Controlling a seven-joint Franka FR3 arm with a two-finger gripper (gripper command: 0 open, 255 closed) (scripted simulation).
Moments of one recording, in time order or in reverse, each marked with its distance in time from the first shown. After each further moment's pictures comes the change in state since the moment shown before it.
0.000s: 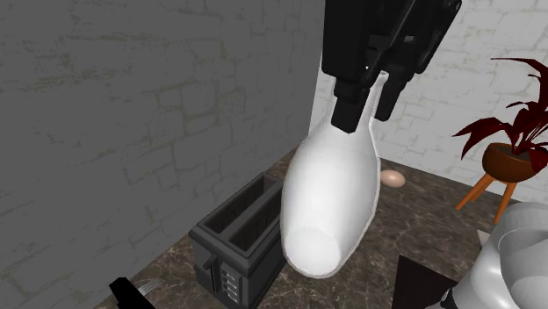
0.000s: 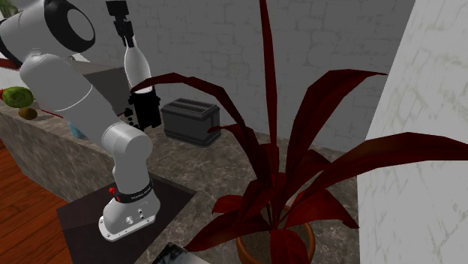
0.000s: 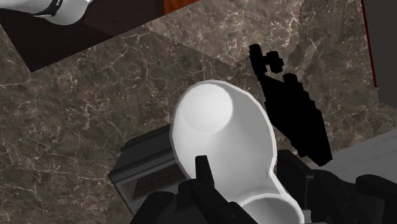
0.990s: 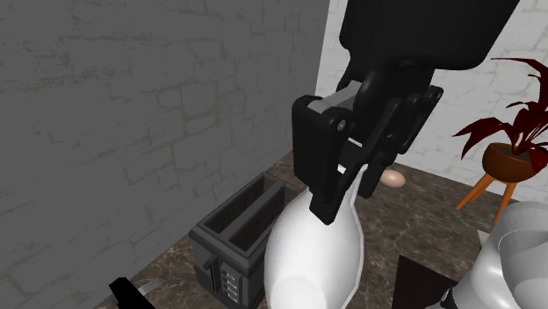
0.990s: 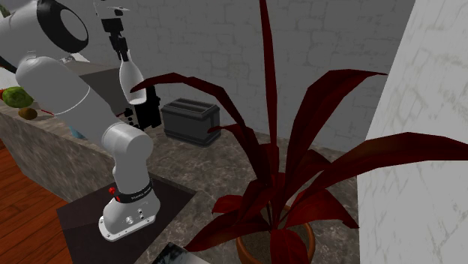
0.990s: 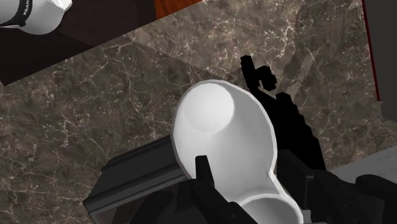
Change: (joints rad) arm 0.029 -0.042 0.076 -0.177 0.041 0.154 0.070
